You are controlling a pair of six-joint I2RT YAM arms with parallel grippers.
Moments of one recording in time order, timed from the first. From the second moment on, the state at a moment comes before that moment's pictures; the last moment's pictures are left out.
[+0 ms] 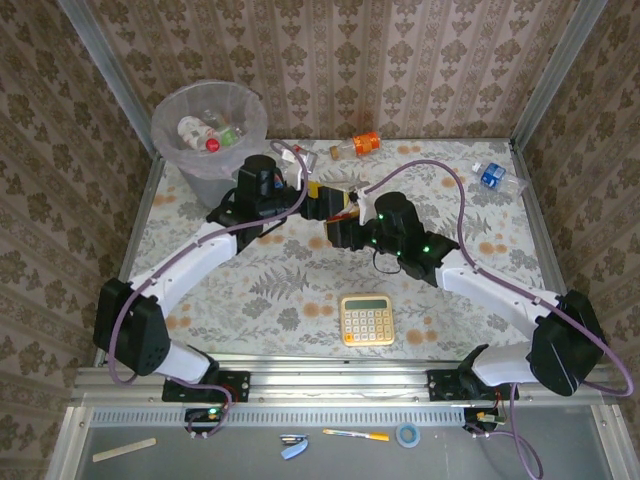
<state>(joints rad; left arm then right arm) -0.59 1.46 1.15 -0.01 0.59 -0.42 0.67 1.33 0.96 -0.04 -0.14 0.34</state>
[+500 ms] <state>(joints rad) -0.60 1.49 1.17 0.01 0.66 -0.44 0.67 1.30 0.94 -0.06 -0.14 0.34</state>
